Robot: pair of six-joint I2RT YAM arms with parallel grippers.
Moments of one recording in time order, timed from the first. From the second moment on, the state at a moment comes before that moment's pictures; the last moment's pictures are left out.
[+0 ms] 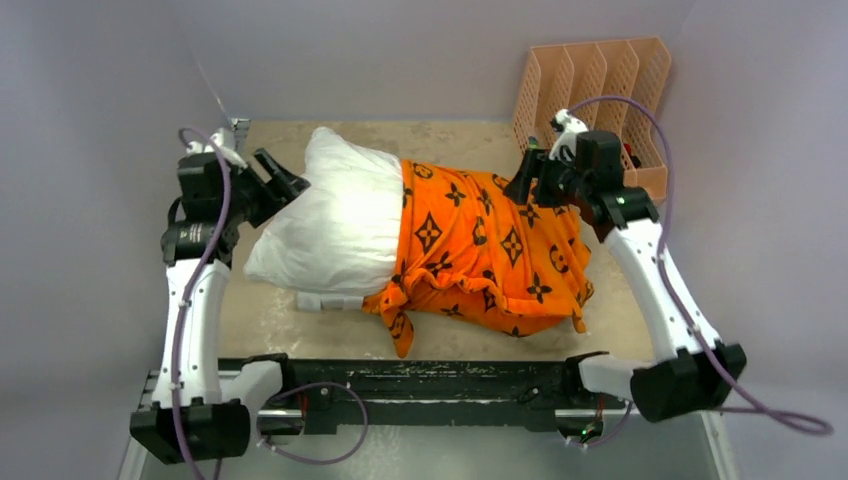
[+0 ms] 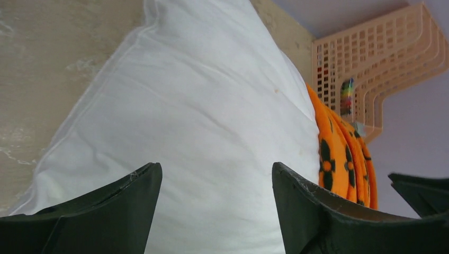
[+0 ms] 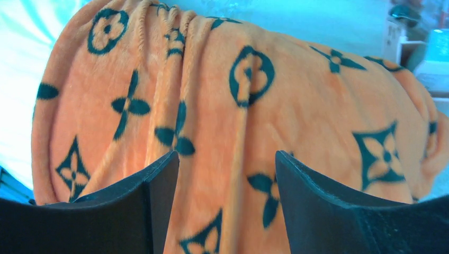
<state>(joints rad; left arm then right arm) 0.16 1.01 1.18 -0.68 0.33 -0.61 0.19 1.19 1.27 -0.67 -0.25 0.28</state>
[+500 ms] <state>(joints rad) -0.24 1.43 1.57 -0.81 0.01 -0.49 0.70 1.45 1.24 -0.52 0.11 0.25</state>
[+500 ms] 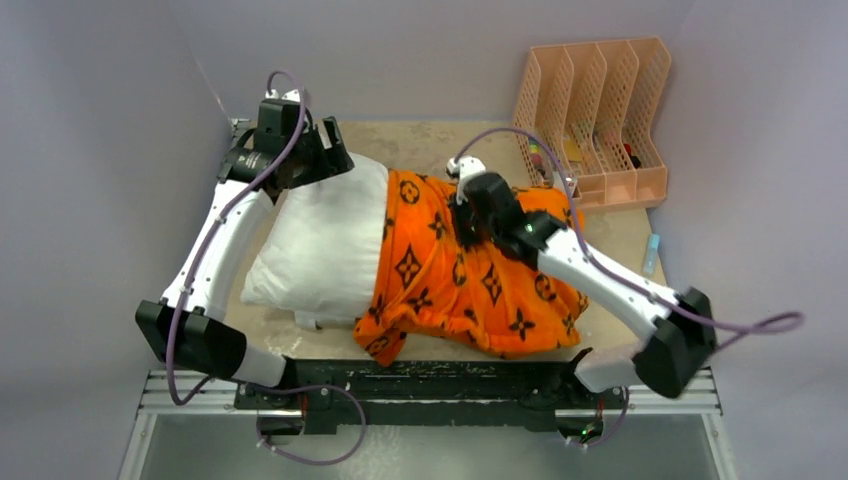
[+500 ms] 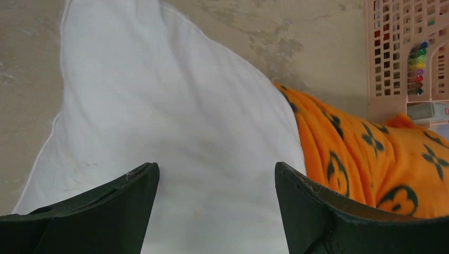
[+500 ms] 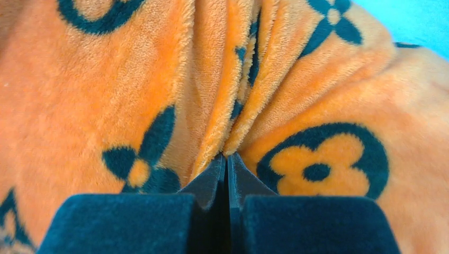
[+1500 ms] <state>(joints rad) -0.39 1.15 1.02 -0.58 -0.20 -0.64 0.58 1.22 1.21 -0.63 0.30 0.41</state>
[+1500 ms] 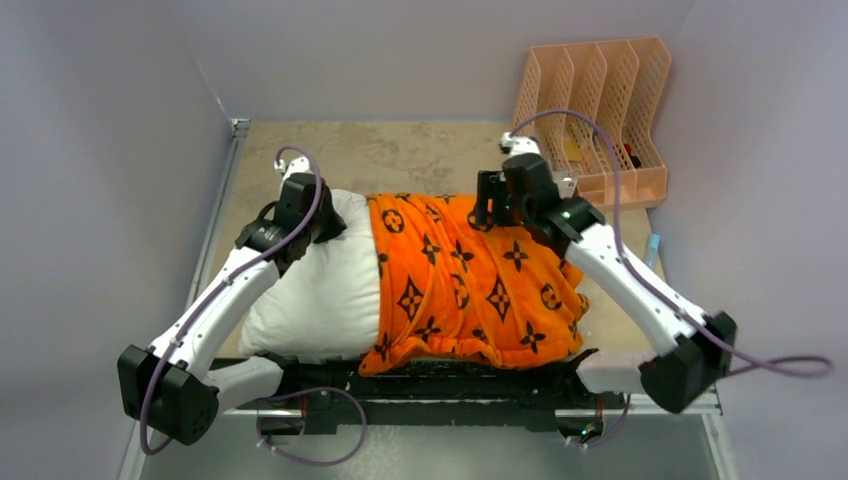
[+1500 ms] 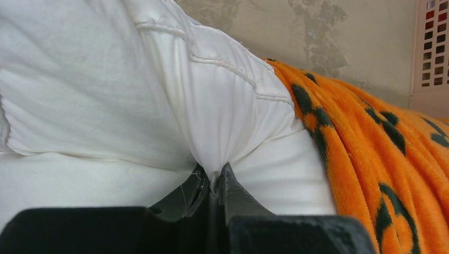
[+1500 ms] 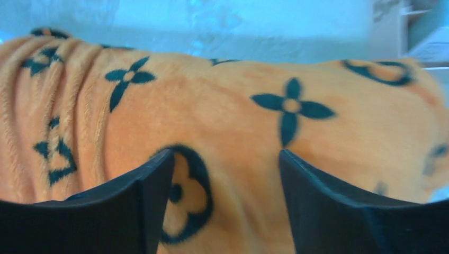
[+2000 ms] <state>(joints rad) -0.40 1.05 0.98 -0.63 -0.28 -0.74 0.14 1.26 1.23 -0.65 0.27 0.31</state>
